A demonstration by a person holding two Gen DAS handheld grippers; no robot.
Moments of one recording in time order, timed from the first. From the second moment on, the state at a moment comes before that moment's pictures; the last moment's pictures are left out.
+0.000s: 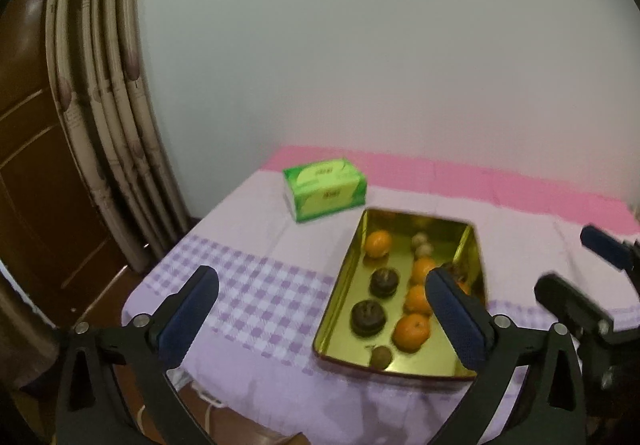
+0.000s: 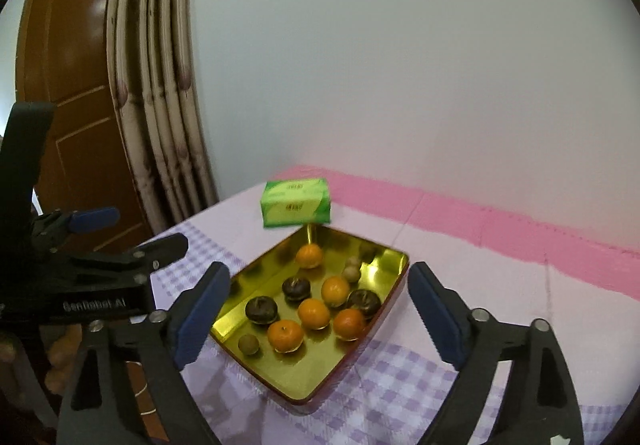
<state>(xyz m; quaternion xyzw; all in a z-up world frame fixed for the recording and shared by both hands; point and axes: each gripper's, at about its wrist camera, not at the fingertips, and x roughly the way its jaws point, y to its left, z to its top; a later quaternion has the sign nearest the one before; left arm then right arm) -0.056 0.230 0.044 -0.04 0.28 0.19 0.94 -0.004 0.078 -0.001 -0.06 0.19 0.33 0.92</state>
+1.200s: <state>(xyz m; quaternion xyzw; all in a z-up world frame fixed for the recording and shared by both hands) -0.092 0.193 0.079 -0.04 0.24 0.15 0.96 -0.073 0.031 0.037 -0.04 0.09 0.22 0.97</state>
